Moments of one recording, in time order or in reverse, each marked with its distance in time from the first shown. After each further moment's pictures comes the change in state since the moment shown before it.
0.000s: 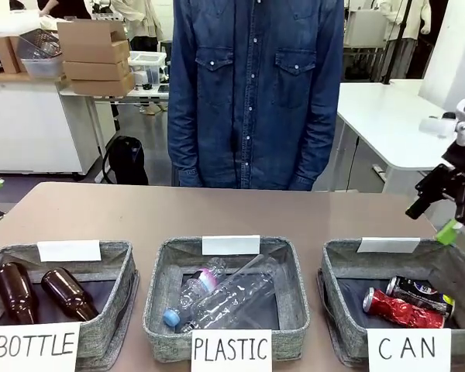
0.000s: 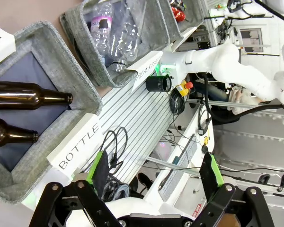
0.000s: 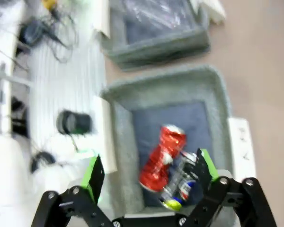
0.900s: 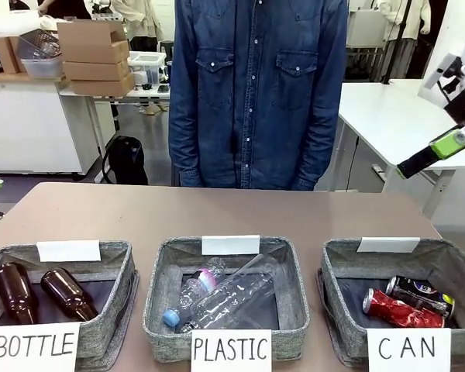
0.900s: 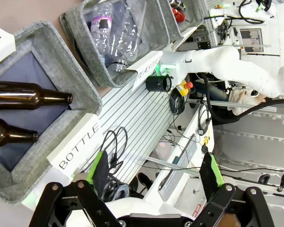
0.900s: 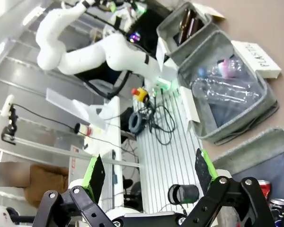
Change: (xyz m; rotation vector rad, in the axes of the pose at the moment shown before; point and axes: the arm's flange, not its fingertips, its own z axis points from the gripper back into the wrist) left arm 0.000 0.000 0.000 0.000 0.000 0.000; right arm 0.040 0.002 0.040 0.395 -0.369 -0.413
